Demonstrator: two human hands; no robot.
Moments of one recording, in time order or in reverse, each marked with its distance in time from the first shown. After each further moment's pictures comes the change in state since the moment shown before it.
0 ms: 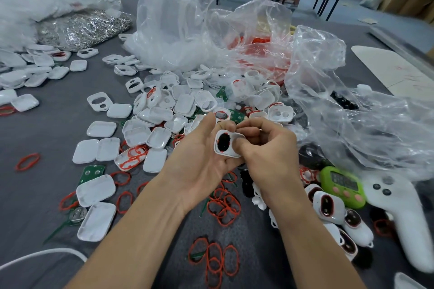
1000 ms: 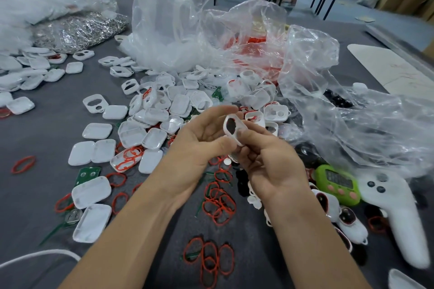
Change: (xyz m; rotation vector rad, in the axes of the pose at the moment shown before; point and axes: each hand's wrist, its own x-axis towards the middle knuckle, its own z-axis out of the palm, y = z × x) left_hand 0.000 0.007 -0.004 0.384 -0.105 0.177; right_hand 0.005 -0.011 -0.006 0.728 -0.020 0.537
